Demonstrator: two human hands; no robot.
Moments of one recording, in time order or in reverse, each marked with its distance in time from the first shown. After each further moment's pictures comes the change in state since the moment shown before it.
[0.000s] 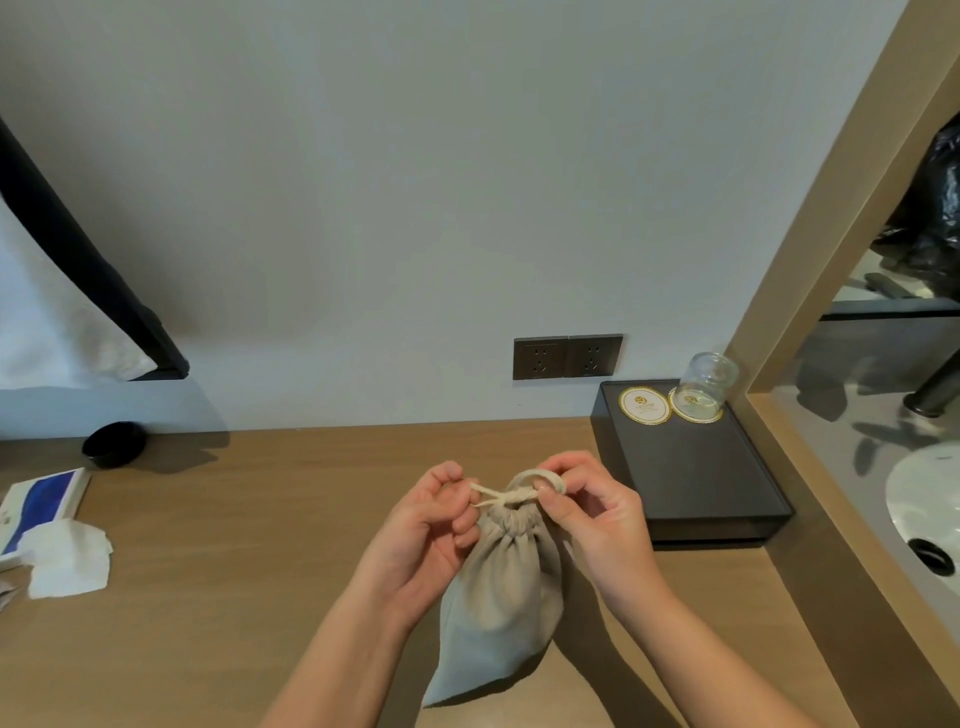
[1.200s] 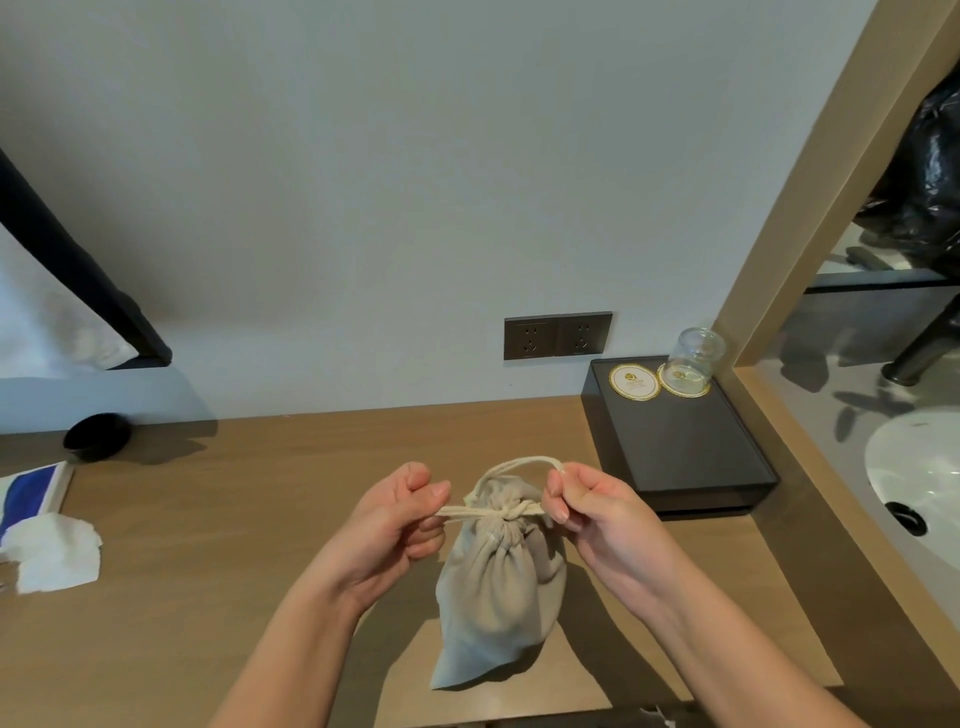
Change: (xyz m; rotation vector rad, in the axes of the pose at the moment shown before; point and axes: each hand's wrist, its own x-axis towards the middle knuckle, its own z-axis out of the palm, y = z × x) left_hand -0.007 0.020 -0.036 0.343 -0.125 -0.005; right_hand -0.017 -0.042 0.003 0.234 -0.052 0.509
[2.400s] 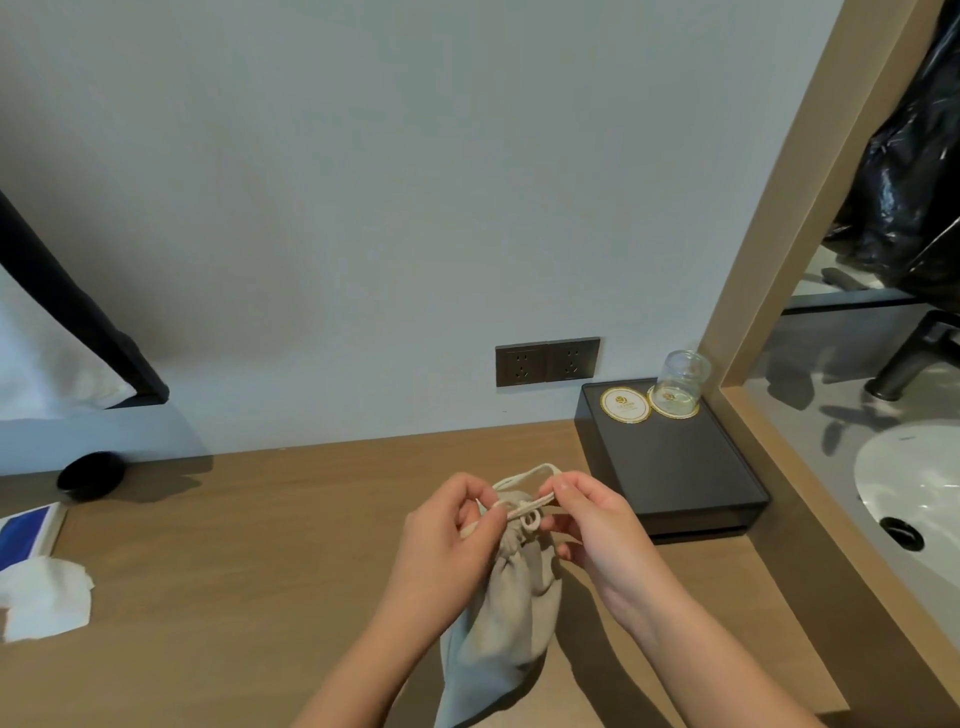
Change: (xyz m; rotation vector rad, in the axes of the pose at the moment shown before) left_hand -0.004 -0.012 0.058 1.071 0.260 0.445; right_hand 0.009 -0.006 0.006 -0.180 0.280 0.072
